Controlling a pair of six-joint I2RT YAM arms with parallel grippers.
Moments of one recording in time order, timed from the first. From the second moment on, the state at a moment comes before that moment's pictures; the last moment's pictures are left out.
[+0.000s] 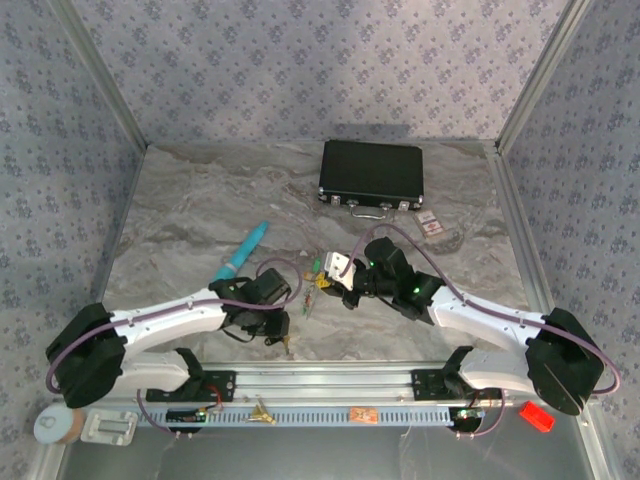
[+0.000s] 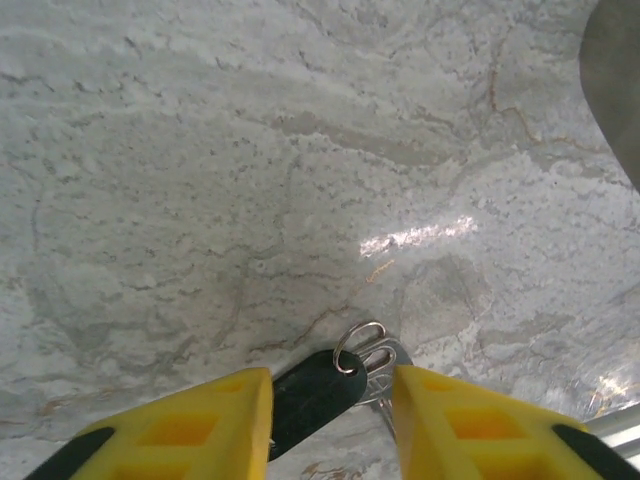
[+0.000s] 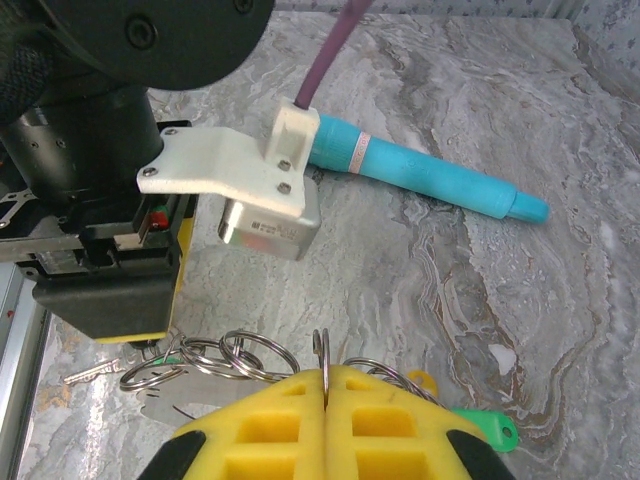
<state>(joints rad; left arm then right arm) -0.95 1.23 0.62 -0.66 0.07 -0.80 0.83 1.18 0.61 0.10 -0.41 -0.37</state>
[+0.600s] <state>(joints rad) -1.00 1.40 0.70 -0.78 -0.03 -0.77 0.83 1.18 0.61 0.10 -0.42 -0.37</state>
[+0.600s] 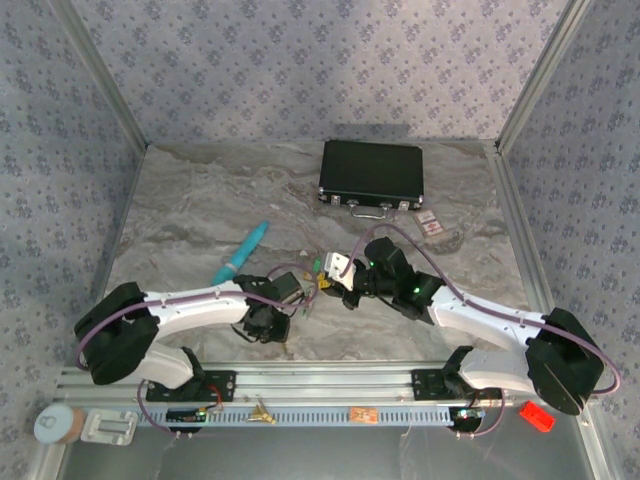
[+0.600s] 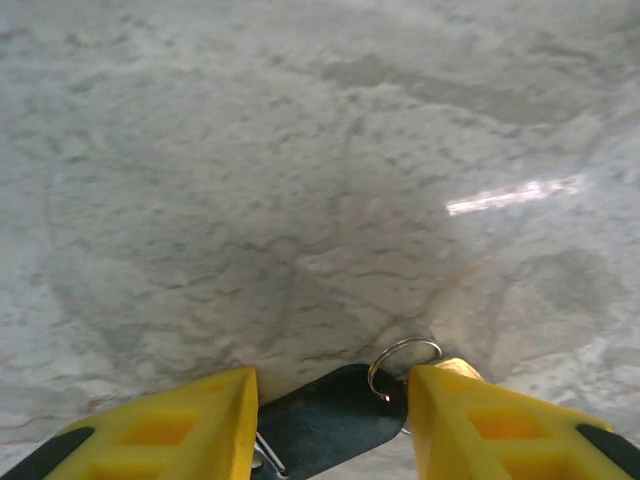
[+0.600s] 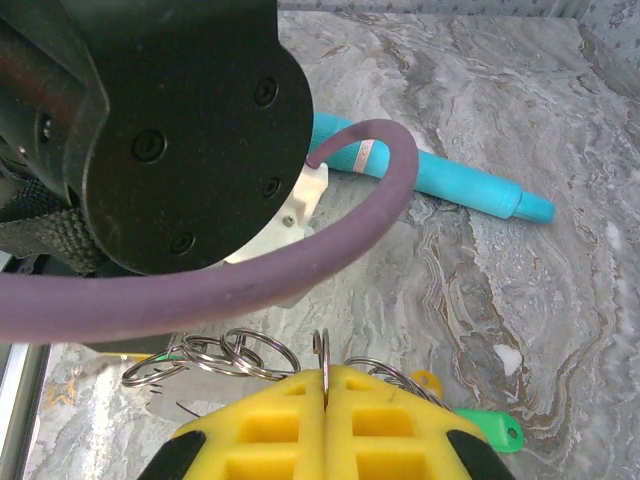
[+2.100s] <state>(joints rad) -0.94 1.37 0.67 -0.74 0.01 -0.76 0.83 1.18 0.61 0.07 -0.43 -0.37</state>
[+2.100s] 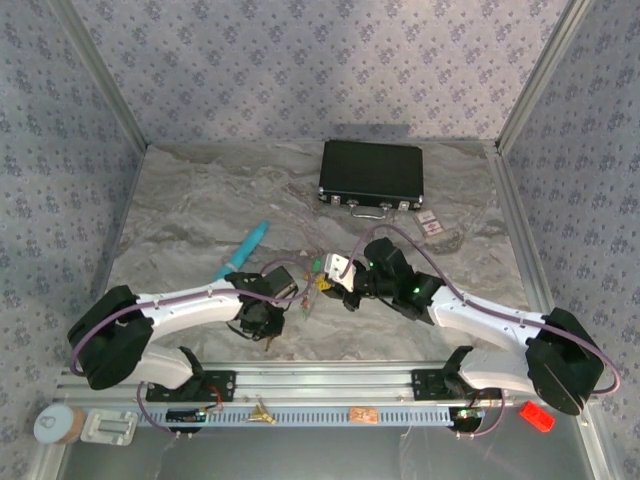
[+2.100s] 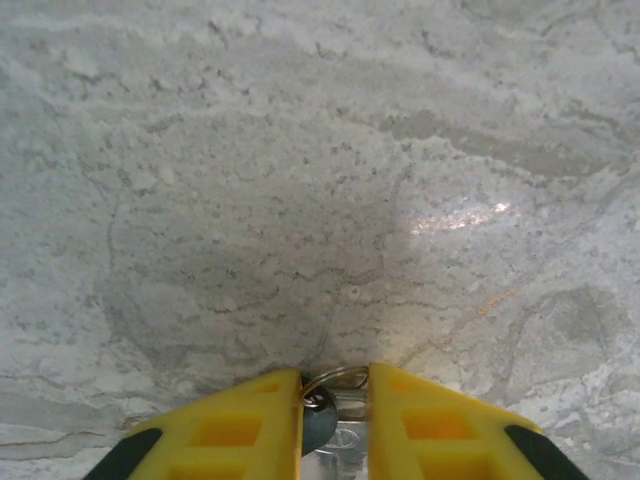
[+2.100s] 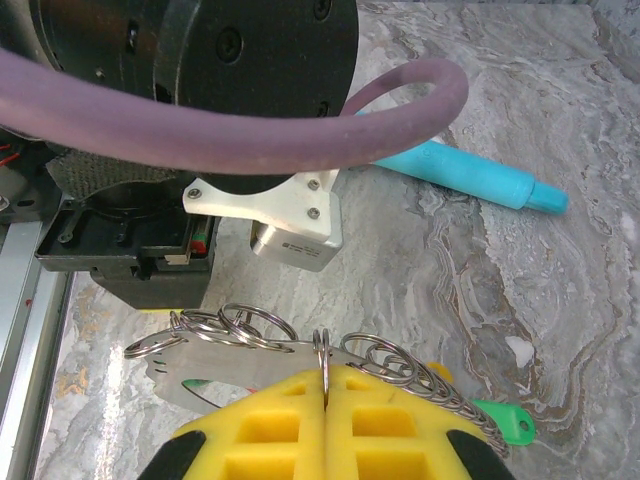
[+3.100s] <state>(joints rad) -0.94 1.27 0.68 -0.83 -0.13 -0.82 0.83 1.18 0.61 0.07 -0.43 -0.37</state>
